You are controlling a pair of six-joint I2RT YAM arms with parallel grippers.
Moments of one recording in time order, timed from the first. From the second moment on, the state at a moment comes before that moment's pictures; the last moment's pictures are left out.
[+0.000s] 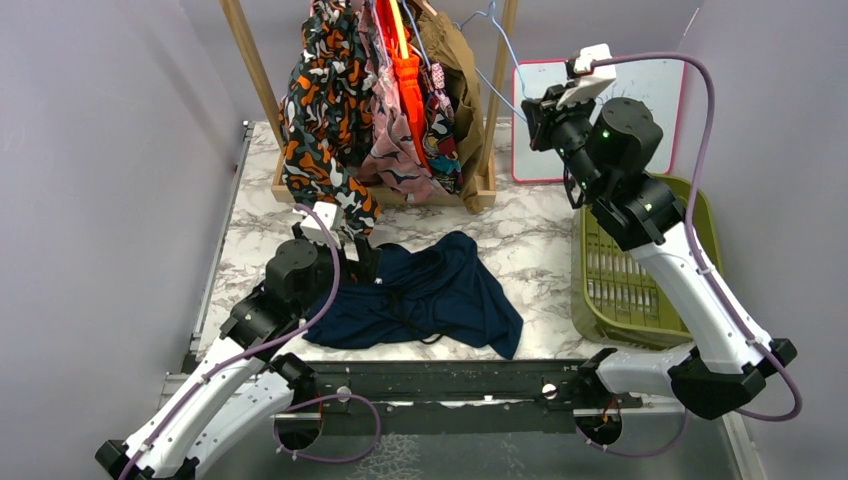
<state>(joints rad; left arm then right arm) -0.62 0.59 0.69 -0.40 -0.18 -0.29 0.60 1.23 1.59 -0.31 0.26 -0.01</state>
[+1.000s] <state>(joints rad) -0.62 0.55 0.69 -0.46 -0.18 -0.28 0.60 1.51 1.84 -0.40 0.32 -0.07</state>
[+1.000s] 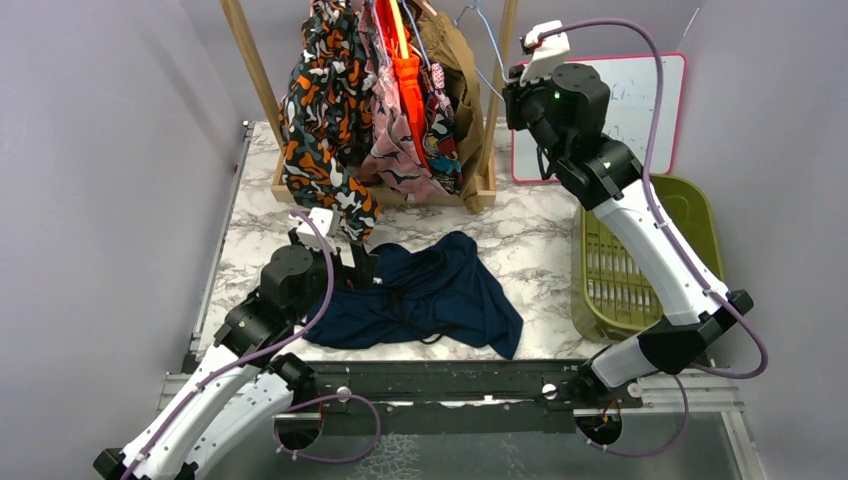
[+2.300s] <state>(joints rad) -0.62 0.44 0.55 -0.37 -0.45 -0.26 0.60 0.73 0.56 -0.04 -0.48 0.11</state>
